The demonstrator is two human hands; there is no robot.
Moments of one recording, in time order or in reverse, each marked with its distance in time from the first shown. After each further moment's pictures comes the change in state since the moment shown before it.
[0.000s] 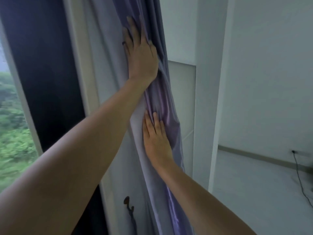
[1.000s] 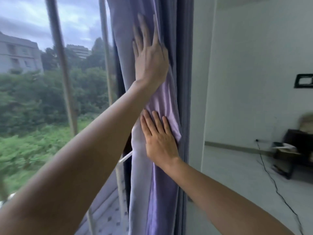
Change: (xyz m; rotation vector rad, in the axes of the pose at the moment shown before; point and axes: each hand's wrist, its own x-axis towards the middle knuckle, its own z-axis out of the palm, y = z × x) left_hand -0.069 -0.033 -0.302 -0.105 -0.013 0.158; right_hand -0.051 -0.256 -0.179 -0.196 -0.080 -0.033
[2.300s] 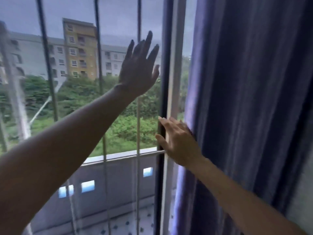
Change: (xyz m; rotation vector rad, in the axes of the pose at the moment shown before) left_hand -0.171 0.053 -0.628 1.142 -0.151 0.115; right_hand -0.126 -0.334 -0.389 0.988 0.054 -0.400
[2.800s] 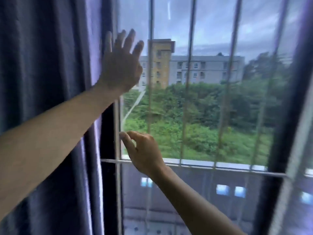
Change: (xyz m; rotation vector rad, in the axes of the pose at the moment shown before) left_hand -0.130 -0.267 -0.195 0.679 -0.176 -0.206; right_hand 0.079 -0.380 0.109 0.886 0.031 -0.265
